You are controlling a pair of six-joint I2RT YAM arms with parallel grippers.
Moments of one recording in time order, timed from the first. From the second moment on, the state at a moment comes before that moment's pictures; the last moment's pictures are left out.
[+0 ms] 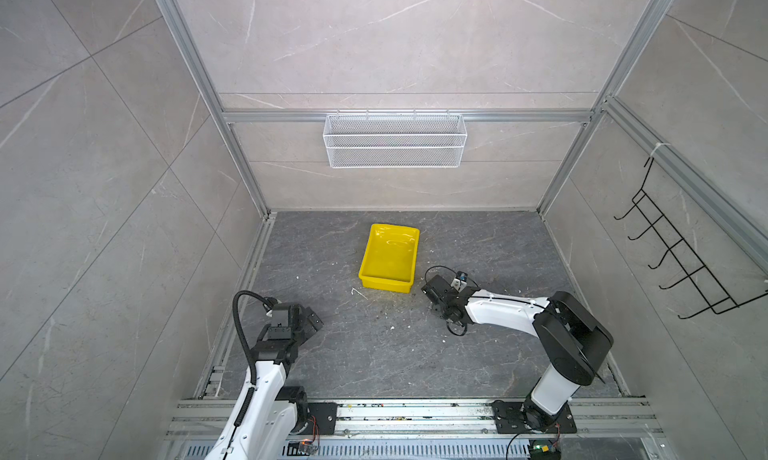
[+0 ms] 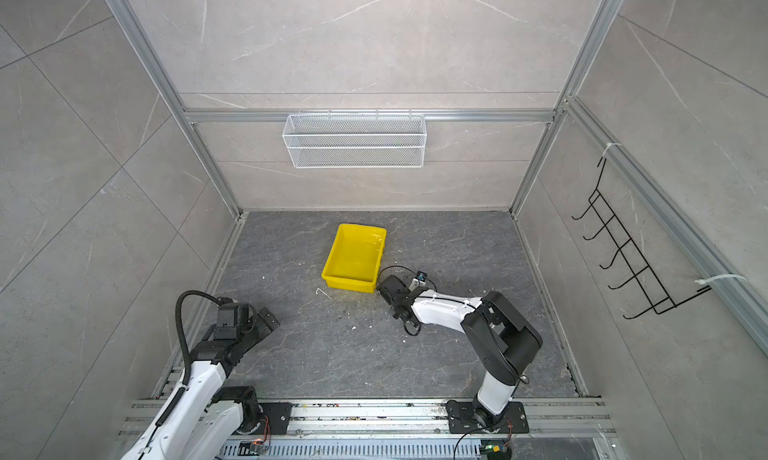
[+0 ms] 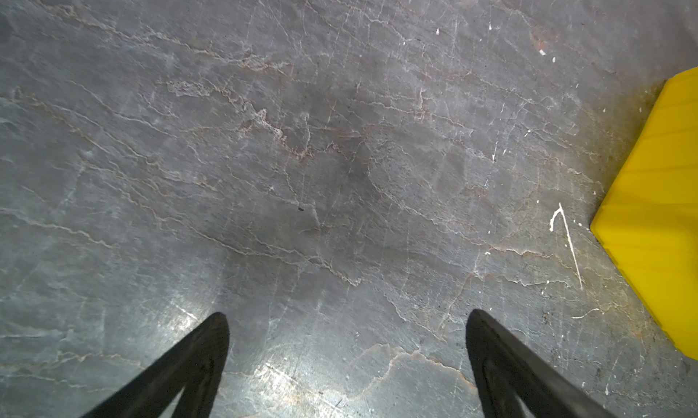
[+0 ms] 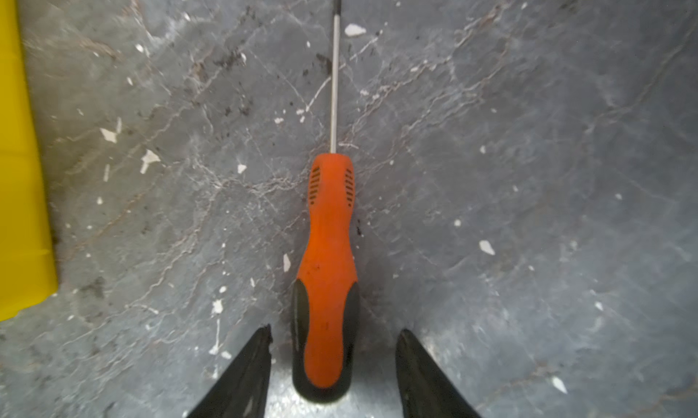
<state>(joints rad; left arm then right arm) -0.02 0.75 0.39 -0.56 -0.11 -0.65 0.74 1.73 0.95 -0.46 0.40 1.07</state>
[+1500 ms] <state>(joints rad) -0.02 0.65 0.38 -0.54 -0.02 -0.64 0.67 1.76 0.97 -0.46 0.37 0.88</state>
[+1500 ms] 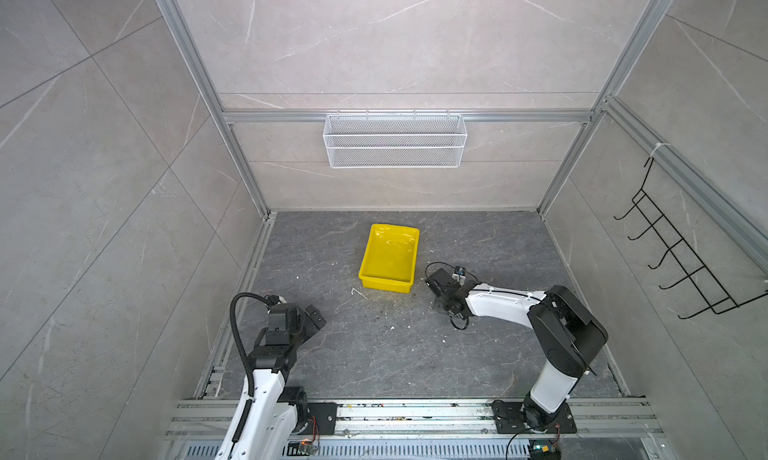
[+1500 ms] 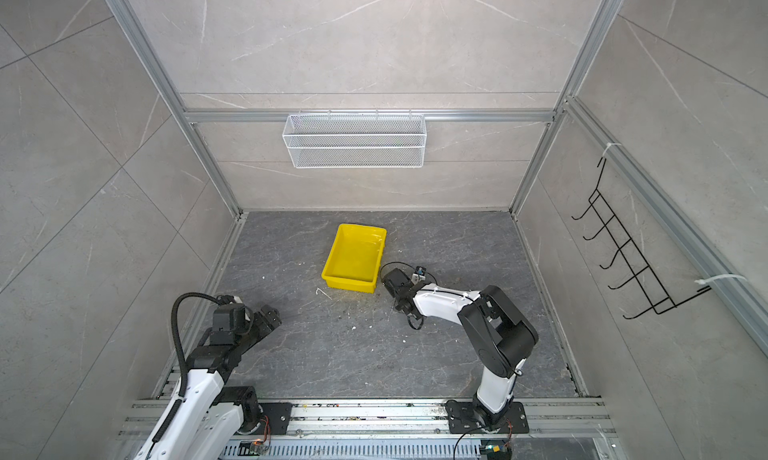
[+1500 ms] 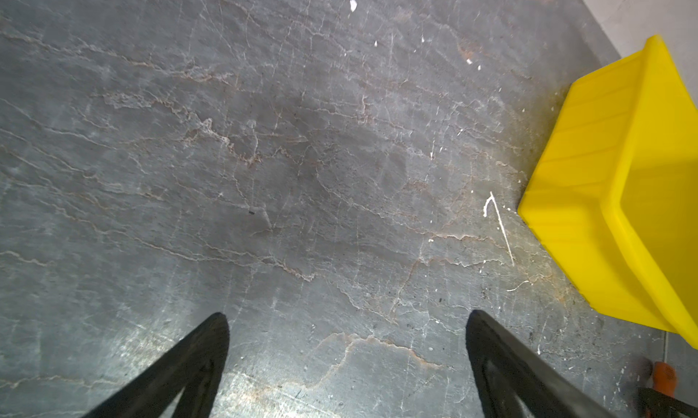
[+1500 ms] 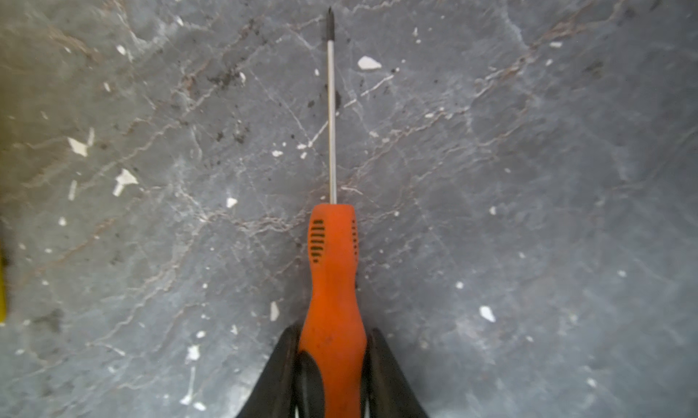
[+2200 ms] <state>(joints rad) -0.02 0.61 0.37 -0.54 -0.01 -0.64 0.77 1.63 1.32 -0.59 0.27 0.50</state>
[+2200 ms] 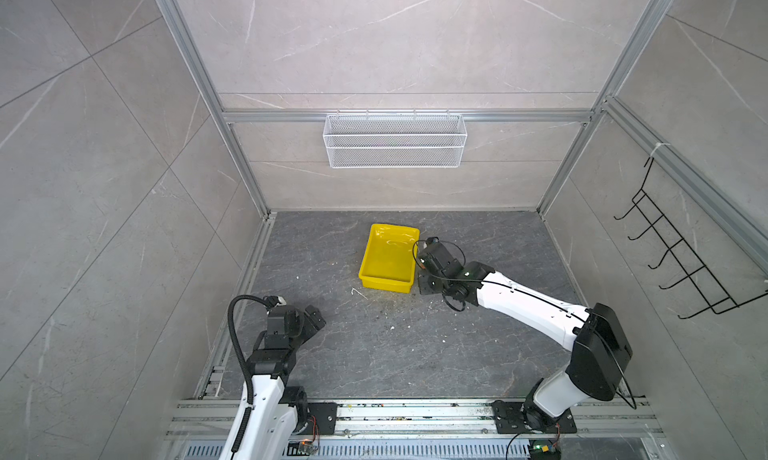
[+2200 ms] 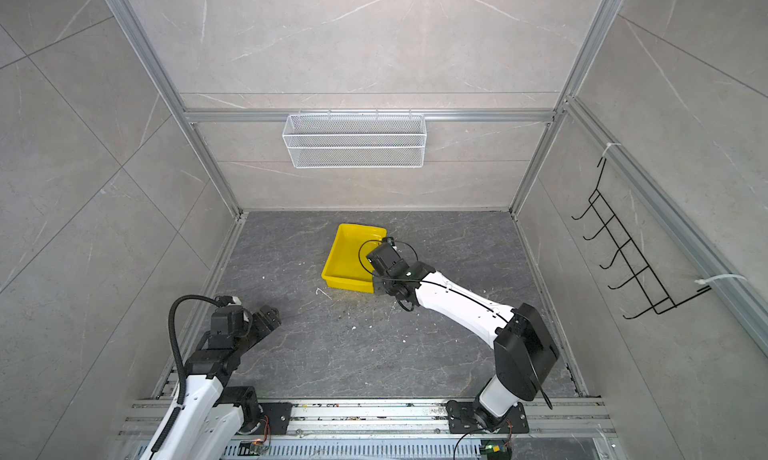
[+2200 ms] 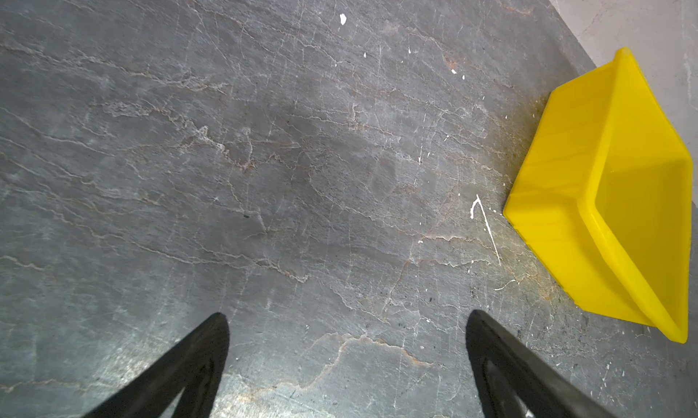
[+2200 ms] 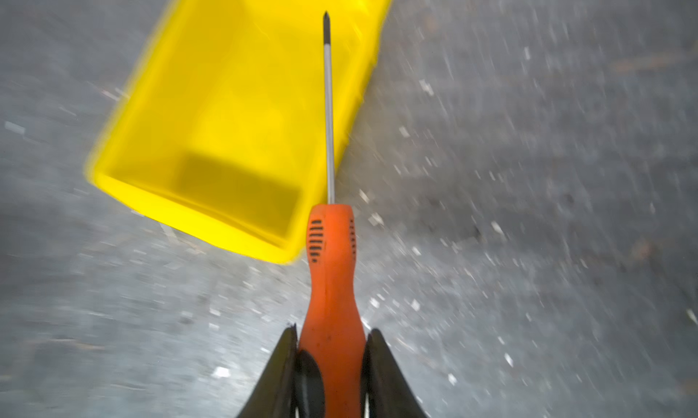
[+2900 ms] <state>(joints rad) -0.02 0.59 0.36 -0.54 -0.02 -0.64 0.73 2.24 1.85 -0.47 0.08 0.99</state>
